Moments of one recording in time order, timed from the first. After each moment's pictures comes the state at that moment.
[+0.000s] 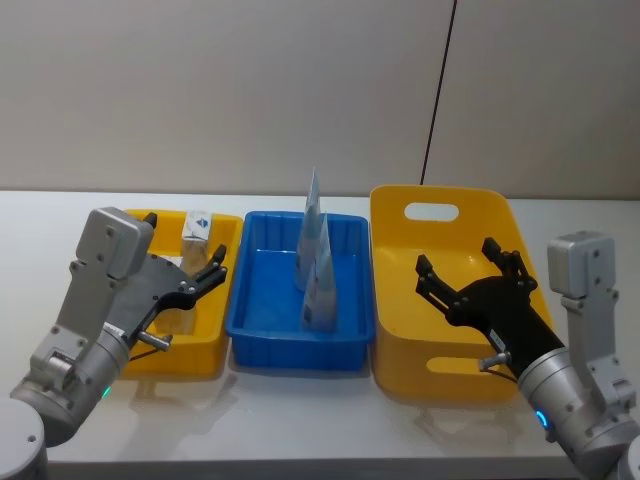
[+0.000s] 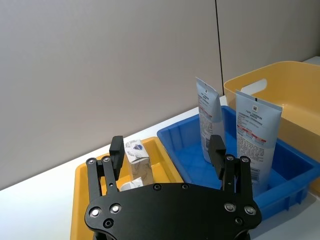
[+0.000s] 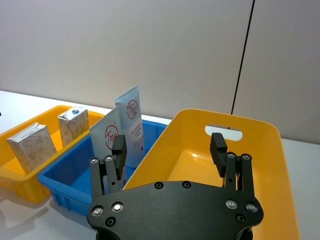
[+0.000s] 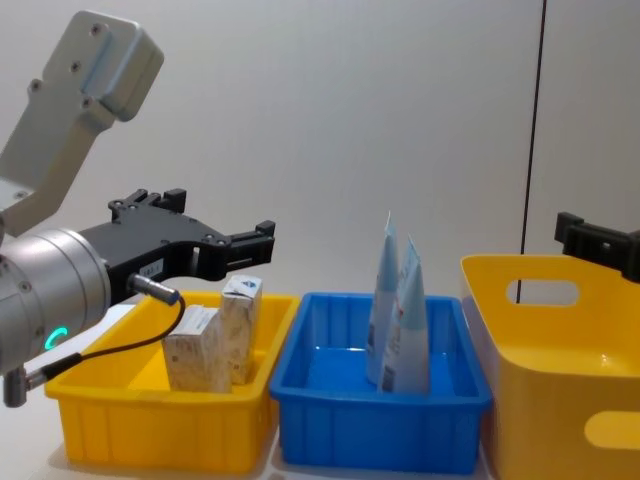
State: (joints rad) left arm -0.24 0.38 0.45 -1.63 -0.20 0.01 -0.01; right arm -0.01 0.34 -0.23 -1.77 0.29 0.03 0.07
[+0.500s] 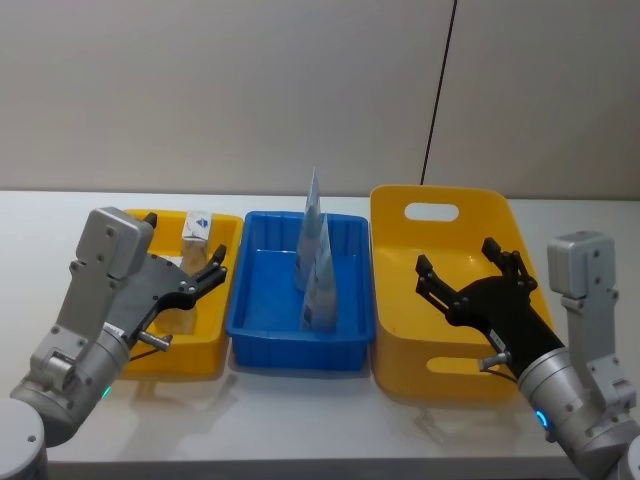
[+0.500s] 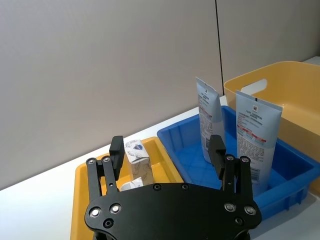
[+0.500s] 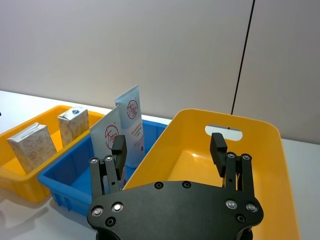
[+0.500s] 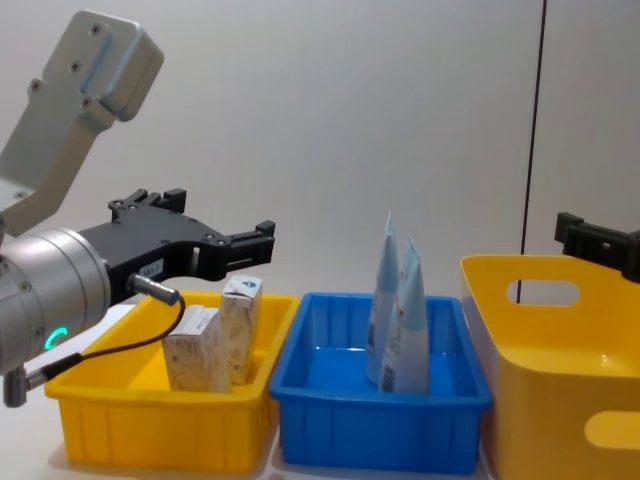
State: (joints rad) left arm -0.24 0.38 0.45 -1.63 -0.20 0.01 -0.01; right arm -0.01 0.34 -0.23 -1.77 0.29 0.03 0.07
